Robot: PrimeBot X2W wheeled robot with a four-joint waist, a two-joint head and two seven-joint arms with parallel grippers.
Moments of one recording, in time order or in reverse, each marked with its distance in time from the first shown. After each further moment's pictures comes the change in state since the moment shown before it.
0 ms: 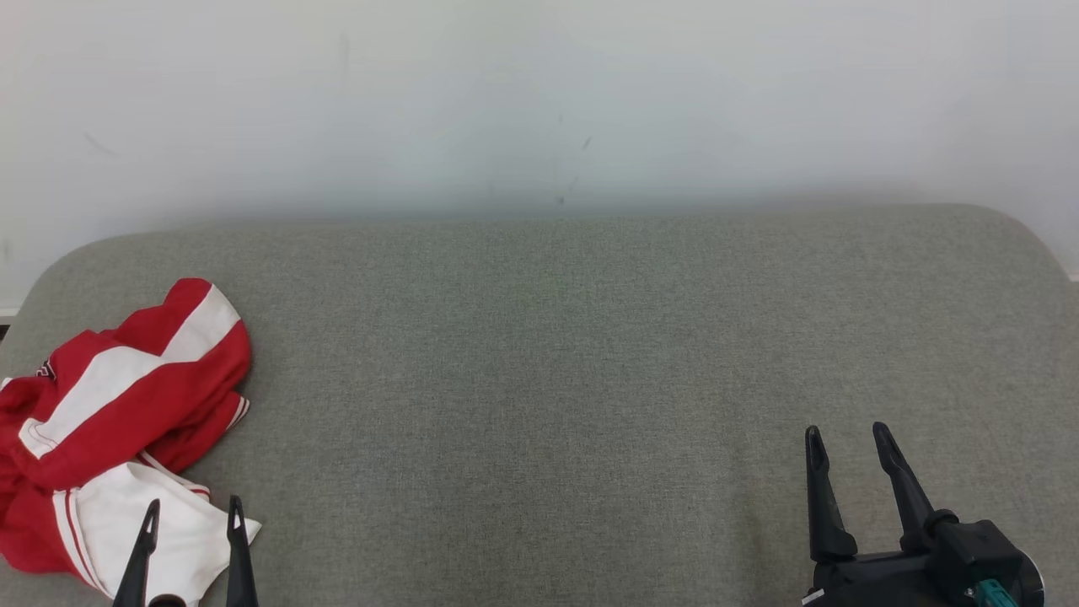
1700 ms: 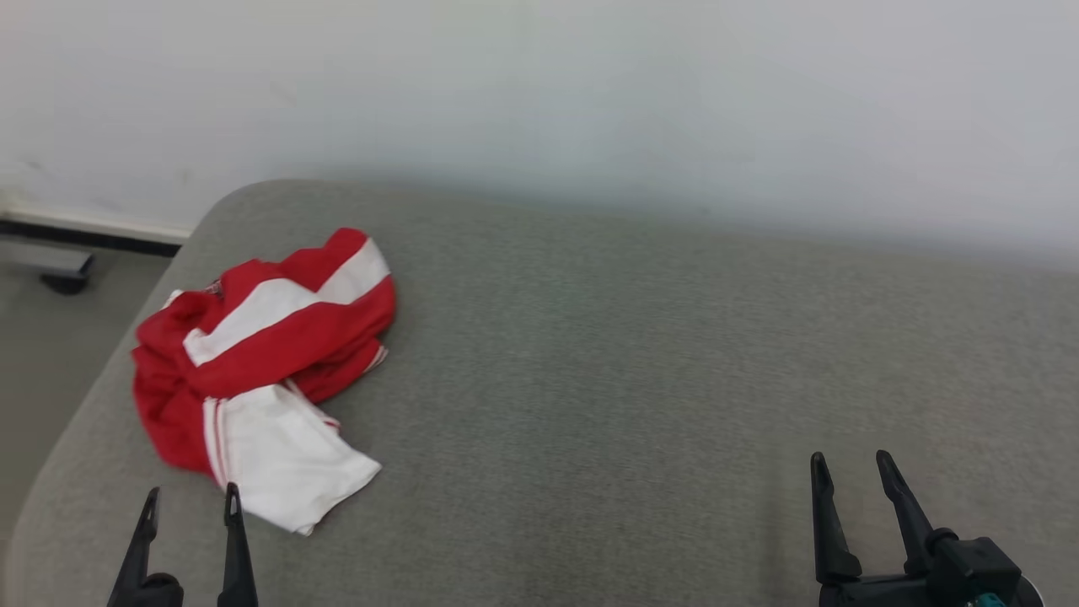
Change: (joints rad) left arm -0.060 -0.031 0.043 0.085 -0.015 -0.059 0.000; right arm 0.022 0.000 -0.024 0.059 0.007 0.000 0.000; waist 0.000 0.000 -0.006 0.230
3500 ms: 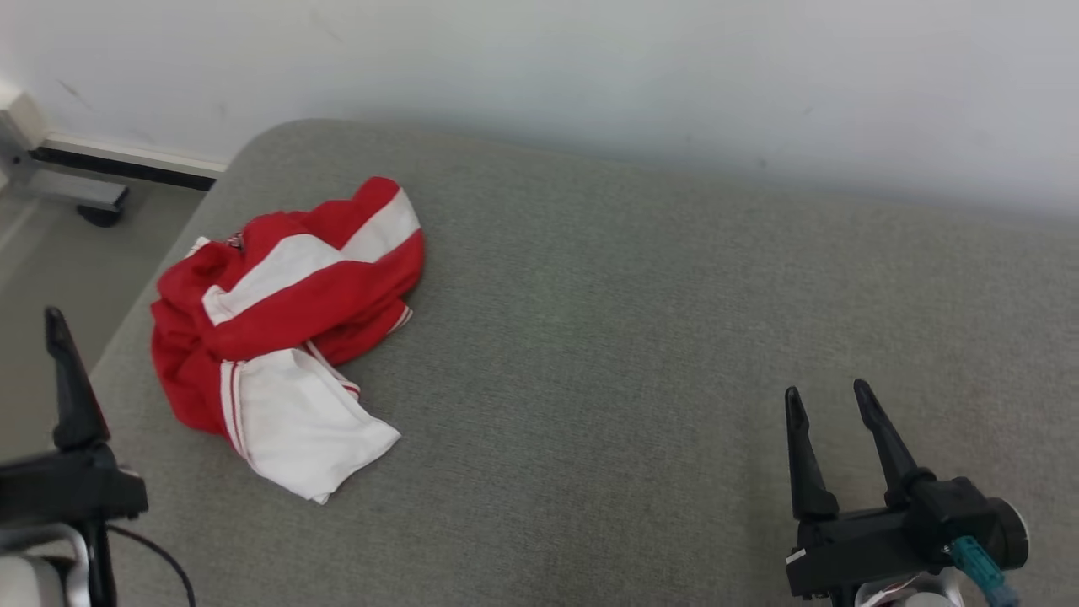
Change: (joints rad) left arm -0.293 0.031 0.215 0.045 -0.096 -0.097 0.000; right arm -0.100 0.000 0.041 -0.016 -0.057 0.000 0.000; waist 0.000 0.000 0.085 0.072
